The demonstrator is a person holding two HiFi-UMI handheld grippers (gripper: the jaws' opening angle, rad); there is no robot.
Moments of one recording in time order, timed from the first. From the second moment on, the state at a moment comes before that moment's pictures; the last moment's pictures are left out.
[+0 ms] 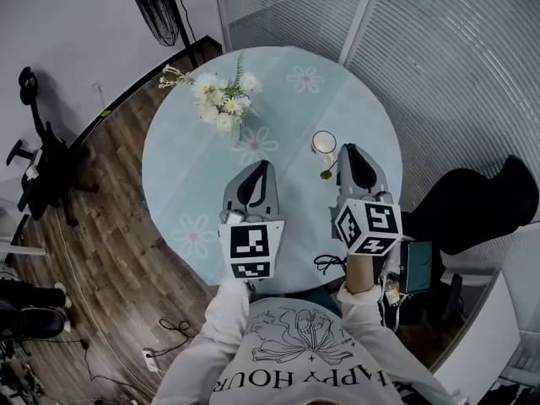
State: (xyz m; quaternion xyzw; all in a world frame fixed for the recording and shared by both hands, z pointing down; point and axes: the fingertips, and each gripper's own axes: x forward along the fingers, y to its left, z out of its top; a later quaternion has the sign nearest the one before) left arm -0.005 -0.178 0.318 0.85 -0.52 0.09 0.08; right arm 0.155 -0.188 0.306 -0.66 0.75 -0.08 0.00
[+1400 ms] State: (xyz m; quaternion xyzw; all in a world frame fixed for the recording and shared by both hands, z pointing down) left arm -0.003 -0.142 0.279 0.86 -0.51 0.05 0.05; right arm 0.151 -0.135 0.278 -0.65 0.75 -0.07 0.03
